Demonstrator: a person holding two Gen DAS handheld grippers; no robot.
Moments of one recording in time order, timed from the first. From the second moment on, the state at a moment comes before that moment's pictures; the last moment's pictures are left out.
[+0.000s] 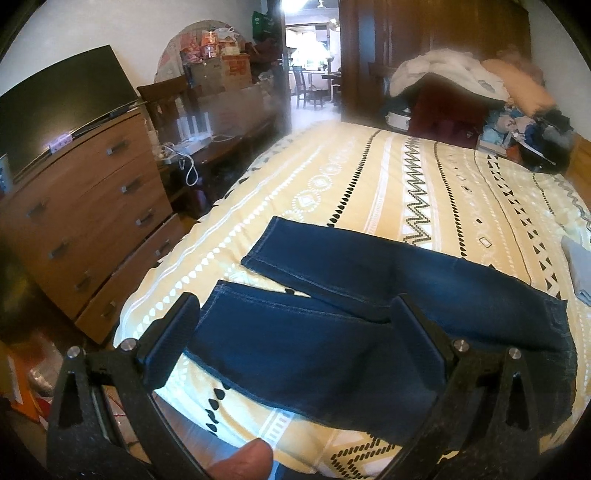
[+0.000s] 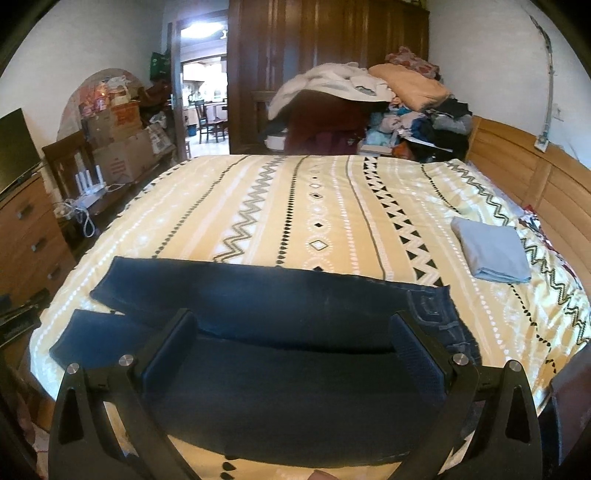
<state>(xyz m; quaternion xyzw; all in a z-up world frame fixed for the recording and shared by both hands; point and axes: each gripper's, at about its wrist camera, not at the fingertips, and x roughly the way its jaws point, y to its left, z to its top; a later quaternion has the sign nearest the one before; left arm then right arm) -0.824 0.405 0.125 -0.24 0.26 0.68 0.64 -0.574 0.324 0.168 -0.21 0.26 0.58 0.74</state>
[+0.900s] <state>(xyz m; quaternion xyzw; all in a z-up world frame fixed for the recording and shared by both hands) -0.842 0.375 0.205 -0.08 0.05 0.76 0.64 -0.449 0.221 0.209 -0.07 0.15 0.53 0.83</state>
